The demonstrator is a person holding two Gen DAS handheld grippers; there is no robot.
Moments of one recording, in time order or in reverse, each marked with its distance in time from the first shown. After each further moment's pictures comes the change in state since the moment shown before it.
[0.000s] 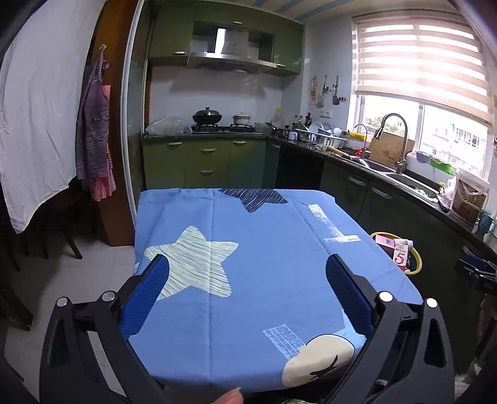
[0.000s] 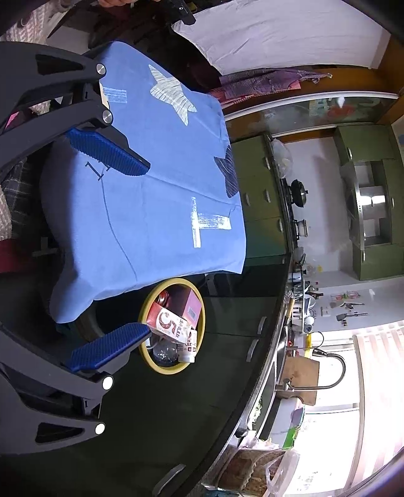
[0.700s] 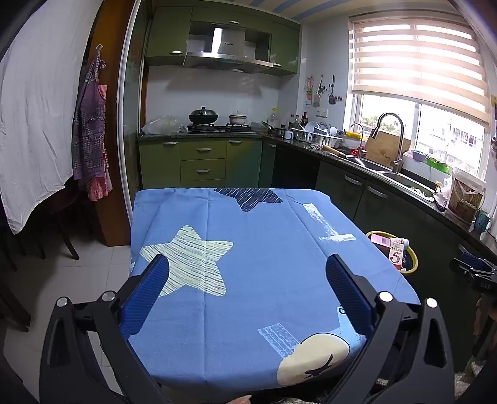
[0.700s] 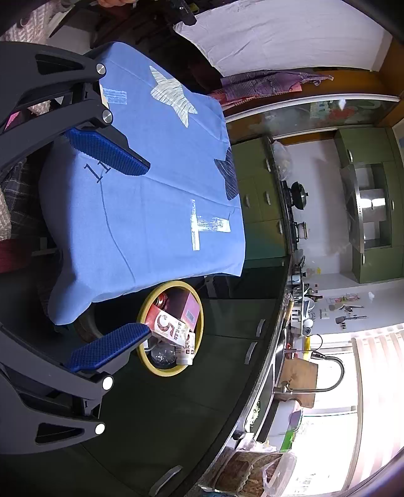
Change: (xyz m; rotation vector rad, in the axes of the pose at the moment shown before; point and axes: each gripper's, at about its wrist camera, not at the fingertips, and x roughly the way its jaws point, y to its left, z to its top) left arm -0.001 -0.006 -0.001 0.001 0.005 -0.014; right arm 0.002 0.000 0.002 -0.011 0.007 0.007
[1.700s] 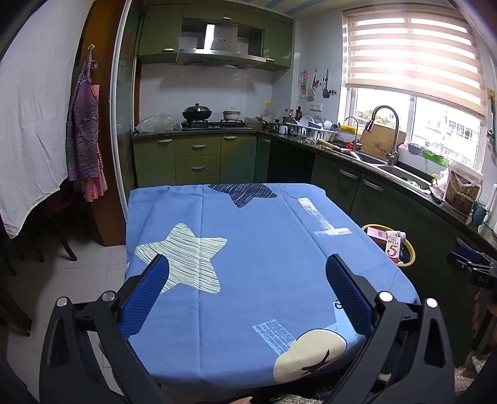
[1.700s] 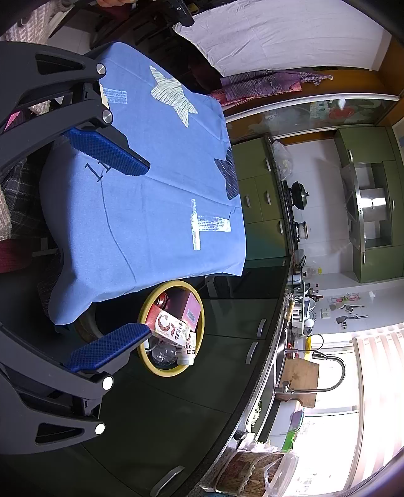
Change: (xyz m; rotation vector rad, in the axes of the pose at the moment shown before) left arm 0.002 -0.007 -0.001 0.025 0.024 -0.018; right arm 0.002 -0.002 -0.001 0.000 0.001 0.001
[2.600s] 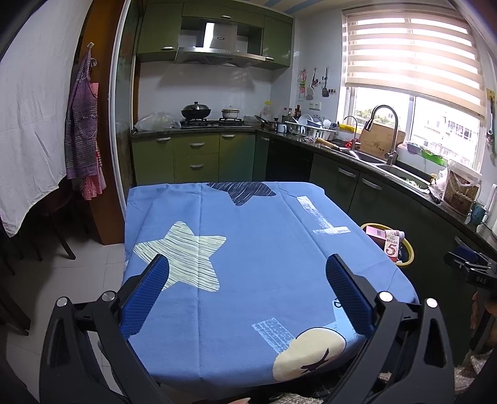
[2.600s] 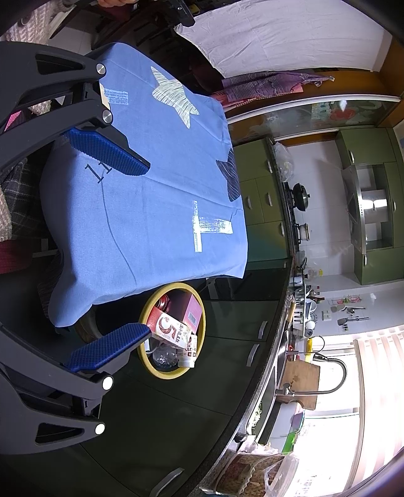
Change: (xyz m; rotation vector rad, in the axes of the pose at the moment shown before) left arm 0.002 0.004 -0.001 -0.003 0.005 -0.005; right arm 0.003 0.003 0.000 -0.003 0.006 0.005
